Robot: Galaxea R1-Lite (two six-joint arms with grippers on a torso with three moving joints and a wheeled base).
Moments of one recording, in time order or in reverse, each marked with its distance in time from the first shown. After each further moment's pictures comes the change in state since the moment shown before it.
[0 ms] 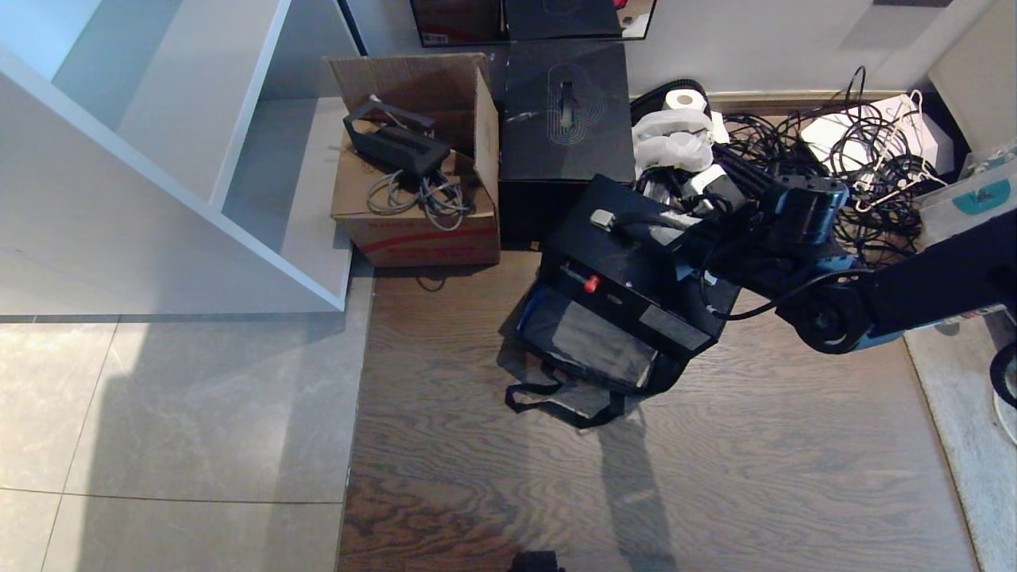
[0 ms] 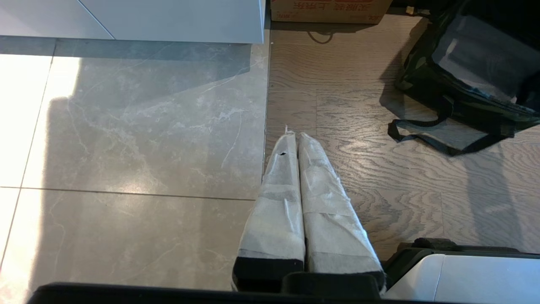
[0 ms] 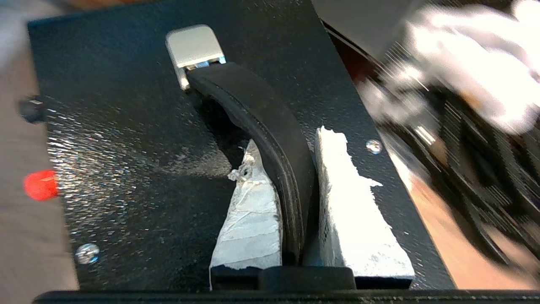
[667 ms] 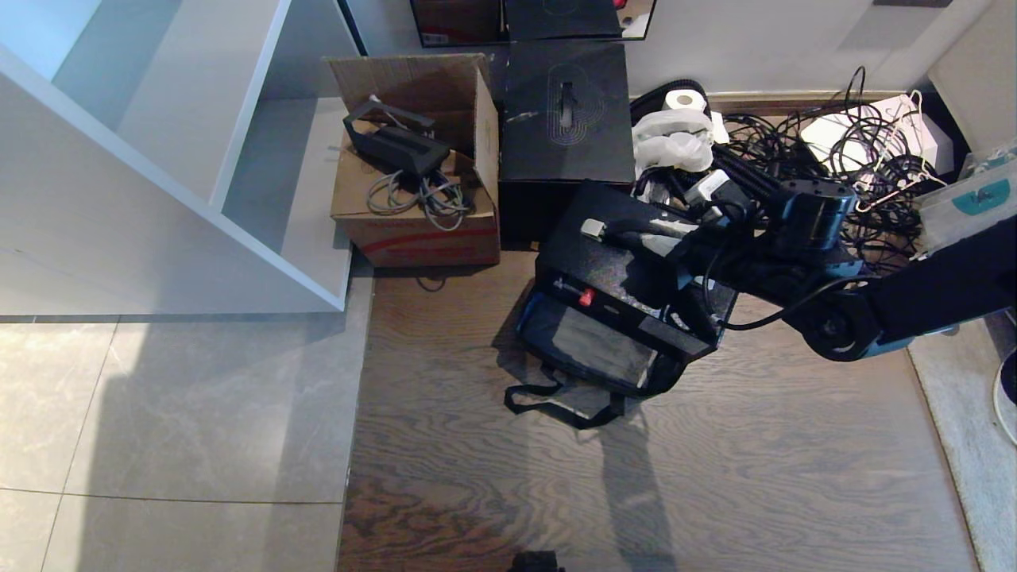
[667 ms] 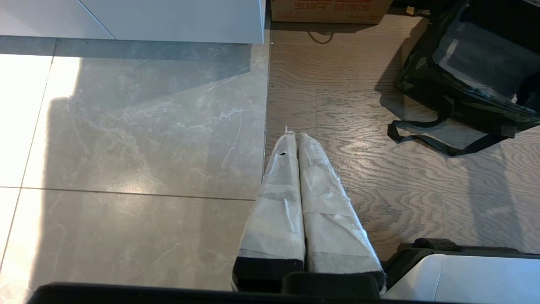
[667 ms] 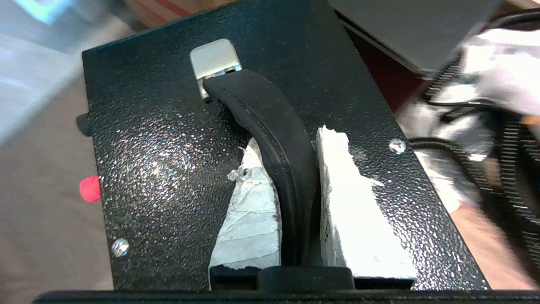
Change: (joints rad) left arm 0.001 0.000 0.000 0.000 0.000 0.000; right arm -0.002 -0.020 0.056 -0.024 0.153 0.049
